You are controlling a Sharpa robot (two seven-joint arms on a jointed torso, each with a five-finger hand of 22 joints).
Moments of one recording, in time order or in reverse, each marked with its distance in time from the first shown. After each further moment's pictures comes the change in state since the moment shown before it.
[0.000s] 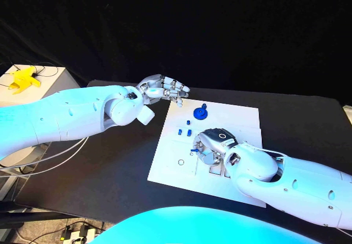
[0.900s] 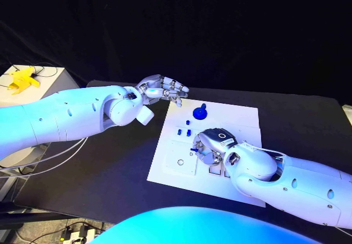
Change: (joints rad) left arm 0.000 0.000 0.000 0.000 0.000 0.000 -0.002; left_hand 0.000 0.000 0.000 0.000 0.000 0.000 0.000 0.000 0.000 0.000 0.000 0.000 0.000 0.000 0.000 0.000 0.000 0.000 0.000 0.000 0.000 0.001; right arm 0.000 0.000 0.001 -0.001 0.005 0.005 -0.002; right_hand -0.004 -0.033 -0.007 0.021 -0.004 -0.010 0.003 -0.011 -0.012 -0.005 0.005 0.004 0.006 0.000 0.007 -0.004 -0.010 0.000 0.000 0.000 -0.012 0.000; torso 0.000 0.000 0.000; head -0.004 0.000
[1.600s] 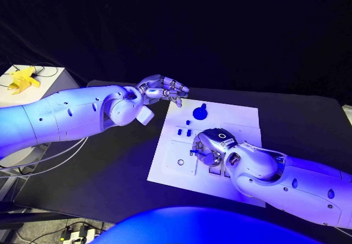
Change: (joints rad) left arm 0.000 0.000 0.000 0.000 0.000 0.000 -0.002; left_hand 0.000 0.000 -0.003 0.003 0.000 0.000 0.000 0.000 -0.001 0.000 0.000 0.000 0.001 0.000 0.000 0.000 0.001 0.000 0.000 0.000 0.000 0.000; right arm 0.000 -0.002 -0.001 -0.002 0.007 -0.009 0.024; right_hand 0.003 0.028 0.010 0.038 -0.041 0.070 -0.040 0.032 0.006 0.040 -0.035 0.030 0.019 0.024 -0.024 0.025 0.075 -0.012 0.033 -0.011 0.077 0.001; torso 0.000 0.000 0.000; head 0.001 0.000
